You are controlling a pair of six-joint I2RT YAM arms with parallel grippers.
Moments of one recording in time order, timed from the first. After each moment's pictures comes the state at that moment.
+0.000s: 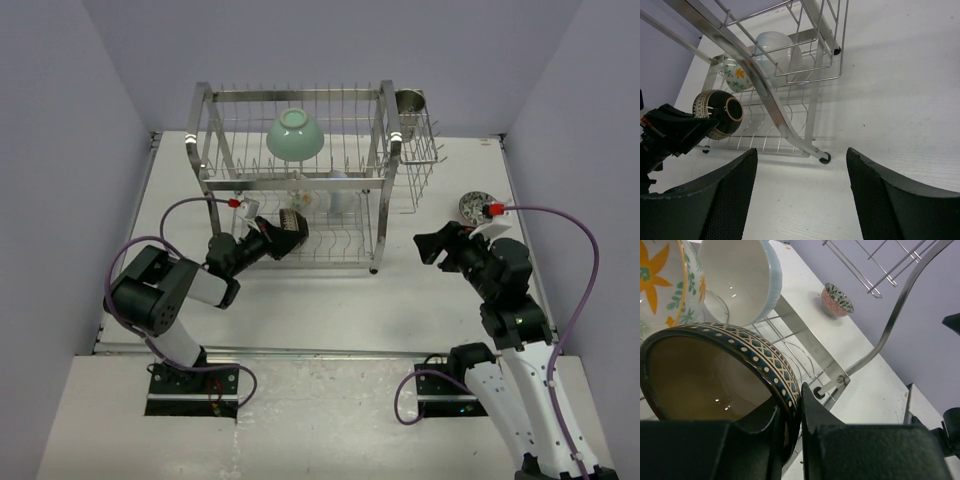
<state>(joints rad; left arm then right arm) -0.38 1.67 0.37 1.35 0.49 -0.68 0.18 0.54 0.69 -0.42 -0.15 0.48</state>
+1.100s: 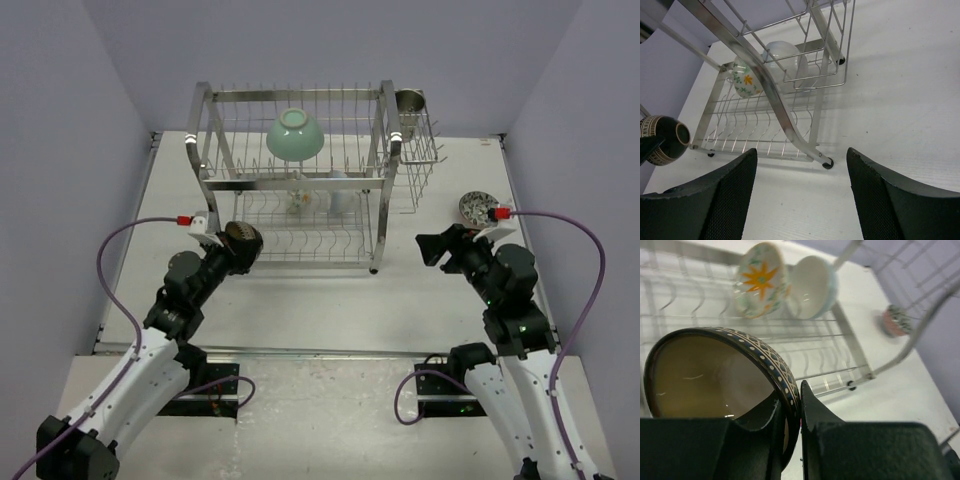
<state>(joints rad) -0.38 0.63 0.32 0.25 0.14 -0.54 0.18 0.50 0.69 -0.42 -0.15 0.48</state>
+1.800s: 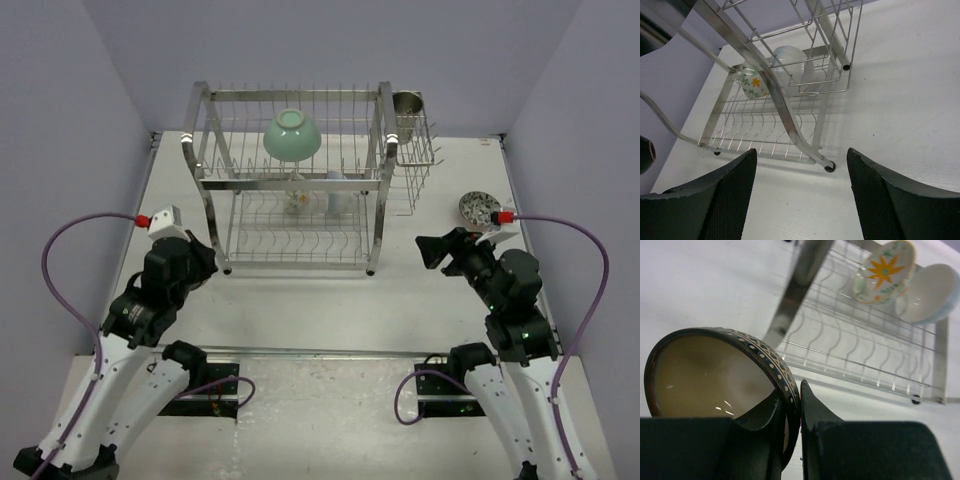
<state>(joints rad) -0.38 0.54 0.75 -0.69 -0.30 -0.60 0.18 0.46 0.70 -0.42 -0.17 0.48</state>
